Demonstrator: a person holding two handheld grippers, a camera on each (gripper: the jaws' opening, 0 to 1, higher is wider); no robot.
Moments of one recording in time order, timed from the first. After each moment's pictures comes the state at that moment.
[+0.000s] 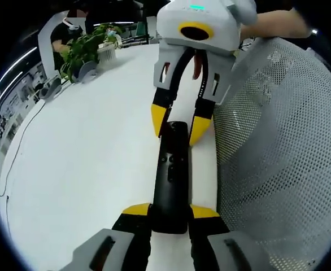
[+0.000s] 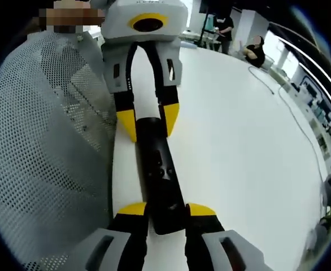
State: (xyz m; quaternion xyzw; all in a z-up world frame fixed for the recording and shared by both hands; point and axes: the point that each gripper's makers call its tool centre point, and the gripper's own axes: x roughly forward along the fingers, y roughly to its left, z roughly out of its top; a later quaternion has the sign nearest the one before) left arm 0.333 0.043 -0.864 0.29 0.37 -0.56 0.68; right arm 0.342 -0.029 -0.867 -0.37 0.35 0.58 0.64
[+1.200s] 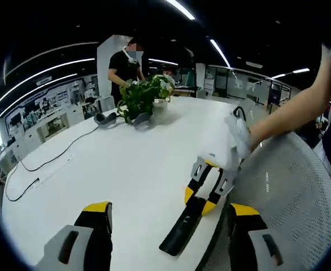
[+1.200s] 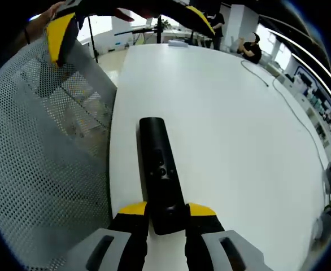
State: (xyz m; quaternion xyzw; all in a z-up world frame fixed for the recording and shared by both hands) left arm 0.356 0.045 -0.709 0.10 0.22 -0.44 0.86; right arm 0.344 -0.028 -0.868 -0.34 0.37 0.56 0.66
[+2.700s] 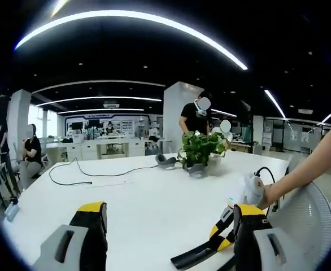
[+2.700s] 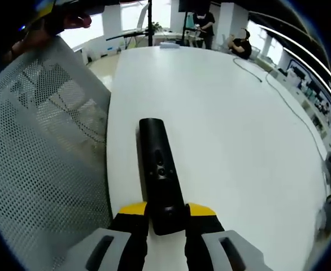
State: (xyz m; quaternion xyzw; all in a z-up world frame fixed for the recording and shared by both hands) left arm 0.339 0.099 -0.661 0.01 0.08 -0.24 0.97; right arm 0.344 -0.026 -0.867 -0.33 0.38 0.55 0.67
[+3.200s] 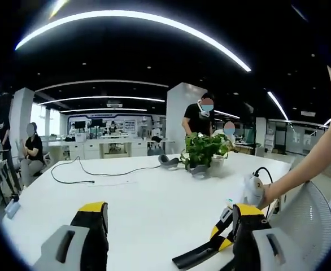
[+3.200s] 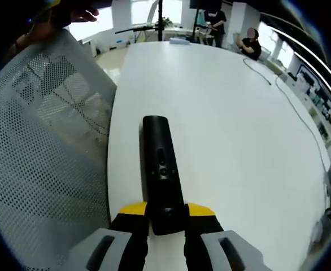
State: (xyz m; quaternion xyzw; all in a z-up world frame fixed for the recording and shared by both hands) left arm 0.341 0.102 -0.660 0.00 0.08 -0.23 0.97; right arm 0.351 -0.028 -0.868 -0.35 0.38 0.57 0.64
